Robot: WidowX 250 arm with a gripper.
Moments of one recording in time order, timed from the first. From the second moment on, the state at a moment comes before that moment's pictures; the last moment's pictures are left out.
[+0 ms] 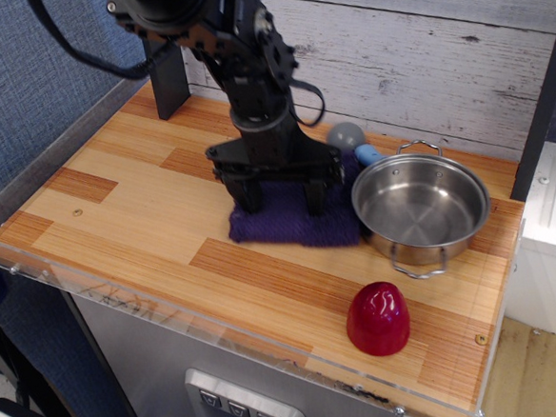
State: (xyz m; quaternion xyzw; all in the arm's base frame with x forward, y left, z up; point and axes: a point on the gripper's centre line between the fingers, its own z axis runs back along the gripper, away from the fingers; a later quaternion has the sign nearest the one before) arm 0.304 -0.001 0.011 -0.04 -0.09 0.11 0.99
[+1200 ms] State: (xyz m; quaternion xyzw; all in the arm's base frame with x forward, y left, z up) arm 0.242 0.007 0.014 -0.03 -0.06 0.14 0.99
